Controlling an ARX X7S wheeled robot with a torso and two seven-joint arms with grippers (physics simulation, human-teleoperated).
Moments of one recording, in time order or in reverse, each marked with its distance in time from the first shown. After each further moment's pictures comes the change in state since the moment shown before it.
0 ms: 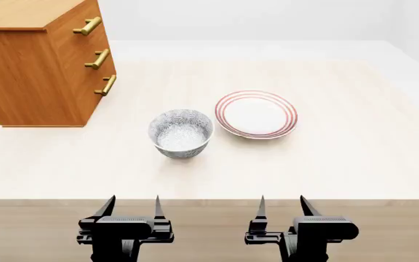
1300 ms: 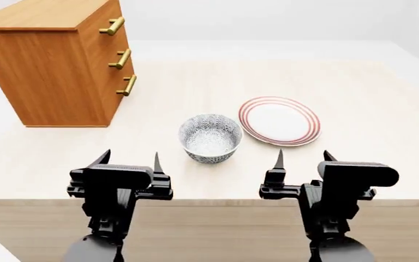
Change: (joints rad) left arm -0.201 -0.120 0.111 0.335 -0.085 -0.458 -0.106; right arm 0.193 0.154 -0.059 -0.513 0.181 0.651 0.205
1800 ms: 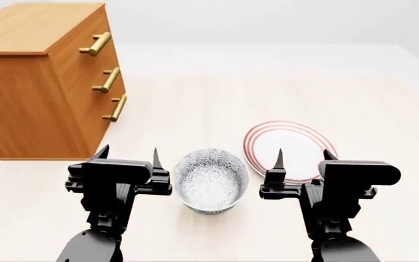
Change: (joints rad) left arm -0.029 -0.022 0.014 0.011 -0.019 -0.029 -0.021; right arm 0.005 0.023 -0.007 -0.029 0.028 0.033 0.011
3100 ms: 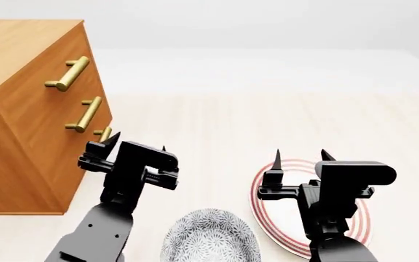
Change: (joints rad) left arm -0.204 -0.108 0.218 -0.116 0.119 -0.188 -0.028; right arm 0.002 0.030 -0.034 0.022 0.024 -0.033 0.030
